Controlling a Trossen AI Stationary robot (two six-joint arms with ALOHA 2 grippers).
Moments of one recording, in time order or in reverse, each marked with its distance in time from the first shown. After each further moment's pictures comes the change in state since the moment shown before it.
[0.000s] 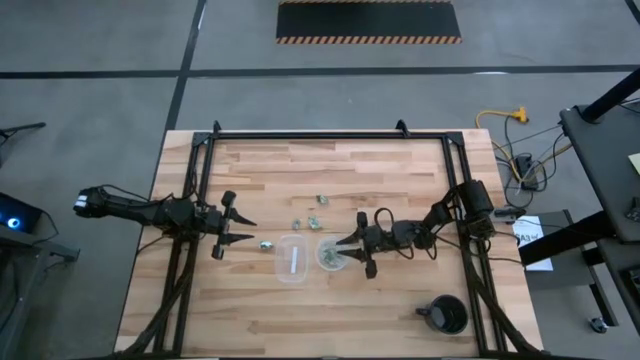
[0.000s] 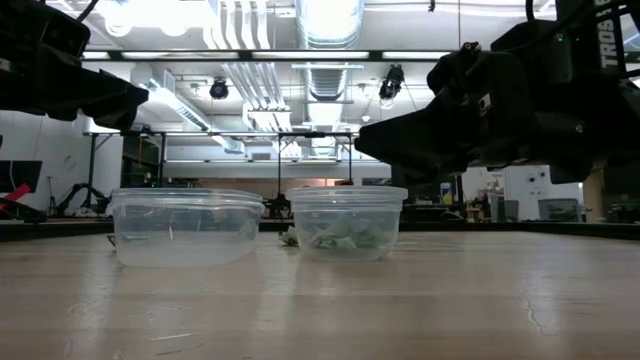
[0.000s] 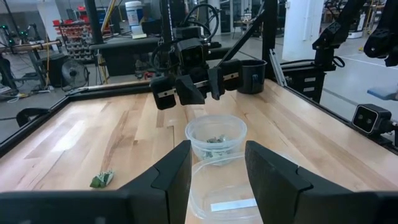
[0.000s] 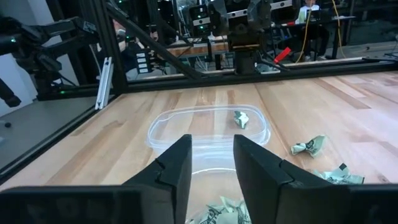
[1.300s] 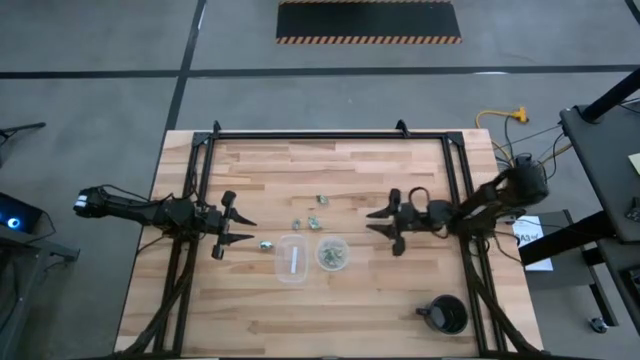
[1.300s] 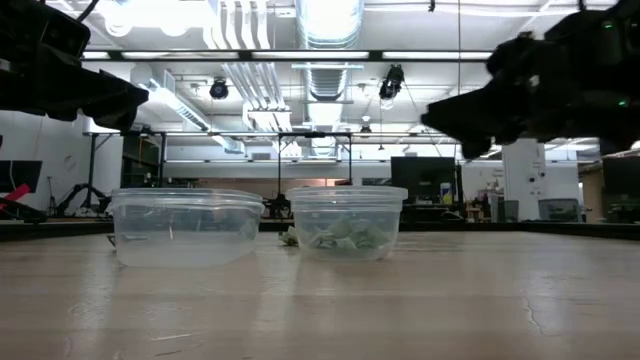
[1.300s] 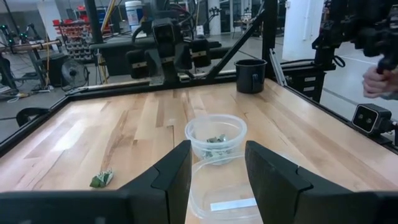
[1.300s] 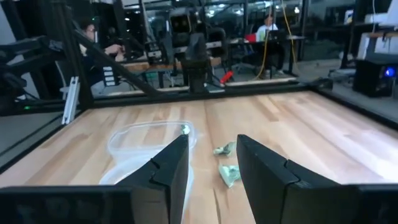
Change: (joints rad) left arm 0.000 0.001 0.000 0.000 0.000 0.000; right arm -0.134 -0.450 -0.348 -0.067 0.004 -0.049
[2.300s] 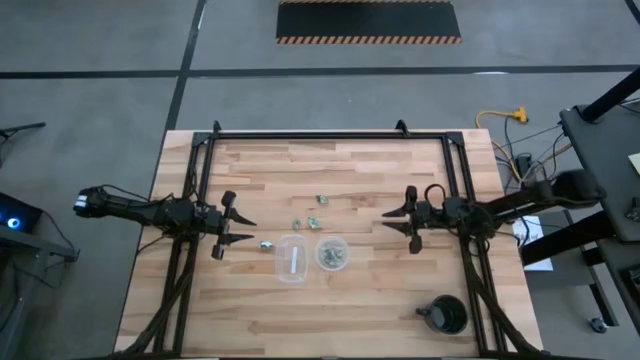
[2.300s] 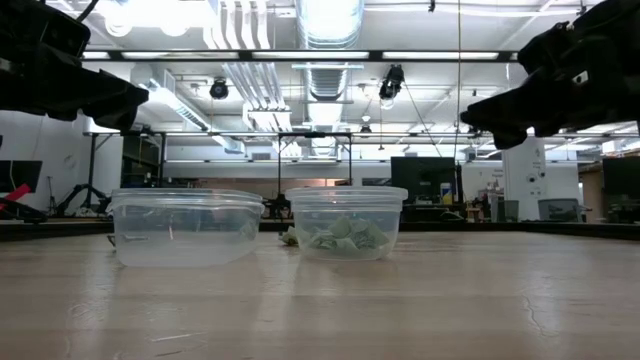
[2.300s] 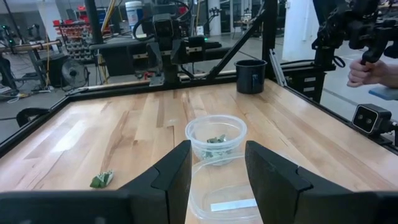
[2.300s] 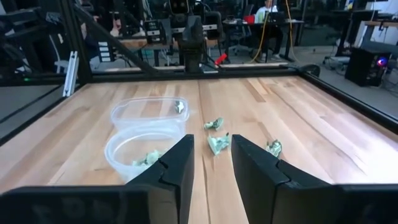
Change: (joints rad) left arm 0.000 -0.001 0.000 0.000 0.000 0.000; right arm -0.001 -0.617 -0.088 -0.631 0.007 -0.037
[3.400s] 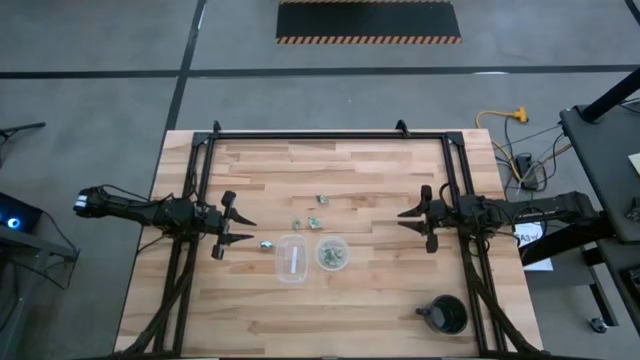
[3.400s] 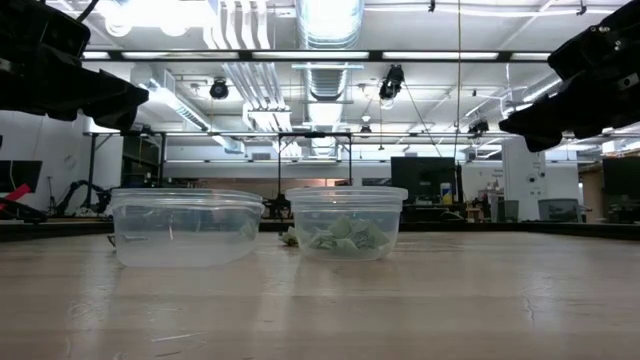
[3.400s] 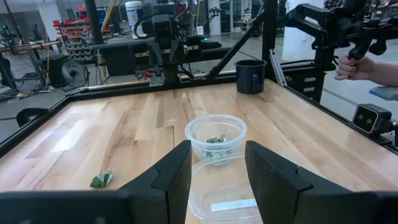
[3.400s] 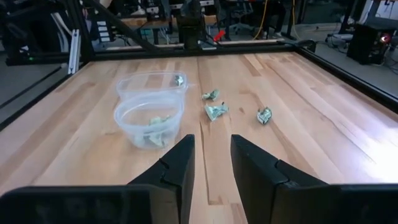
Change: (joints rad) left arm 0.000 0.000 0.000 0.000 0.000 0.000; right arm 0.000 -0.722 0.001 -0.819 -0.010 0.025
